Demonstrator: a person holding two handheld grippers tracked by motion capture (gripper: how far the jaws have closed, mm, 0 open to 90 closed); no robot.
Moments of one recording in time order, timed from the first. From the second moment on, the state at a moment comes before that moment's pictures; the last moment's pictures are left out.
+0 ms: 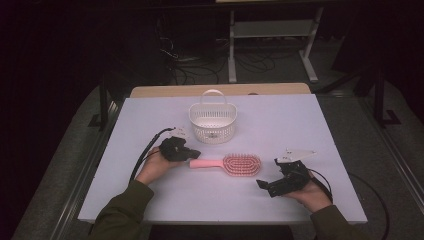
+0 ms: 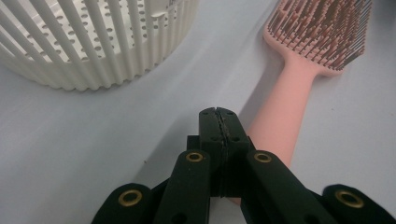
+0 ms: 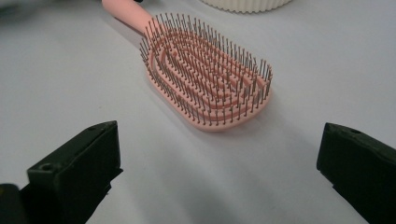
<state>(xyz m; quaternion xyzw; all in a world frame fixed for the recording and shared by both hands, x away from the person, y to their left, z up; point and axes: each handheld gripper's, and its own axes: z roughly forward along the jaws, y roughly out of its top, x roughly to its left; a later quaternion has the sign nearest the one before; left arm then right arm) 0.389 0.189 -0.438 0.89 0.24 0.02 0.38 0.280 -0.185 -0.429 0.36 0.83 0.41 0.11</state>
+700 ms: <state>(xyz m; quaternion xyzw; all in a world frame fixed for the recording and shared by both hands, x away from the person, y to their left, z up) 0.377 0.193 -0.438 0.91 0.22 0.01 0.36 0.280 -0.184 -0.431 0.36 0.83 0.41 0.10</state>
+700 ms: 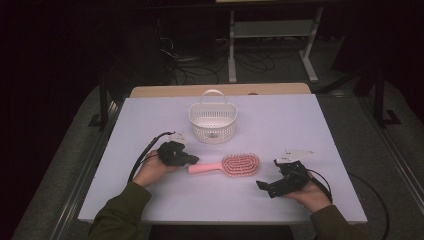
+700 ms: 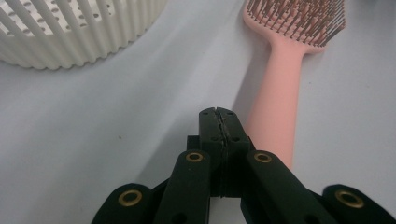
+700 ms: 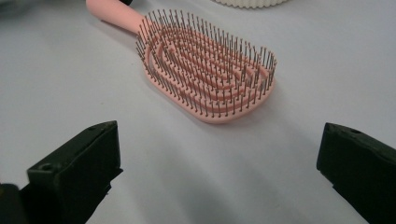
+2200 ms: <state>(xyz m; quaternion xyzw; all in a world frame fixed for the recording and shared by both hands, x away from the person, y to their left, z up) 0.348 0.180 -0.434 0.93 0.16 -0.04 0.32 0.280 -0.183 -0.431 0.36 0.84 0.40 0.10</state>
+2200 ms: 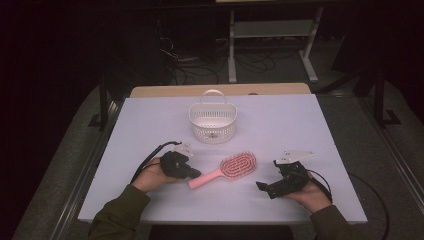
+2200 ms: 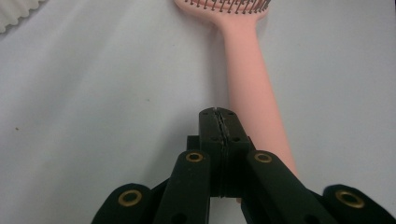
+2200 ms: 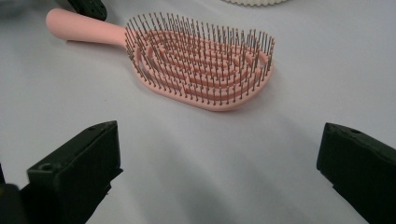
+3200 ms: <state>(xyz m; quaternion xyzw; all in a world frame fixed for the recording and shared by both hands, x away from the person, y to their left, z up) 0.334 0.226 -0.414 0.89 0.24 0.01 0.38 0.280 -0.183 -0.431 0.35 0.84 0.41 0.10</state>
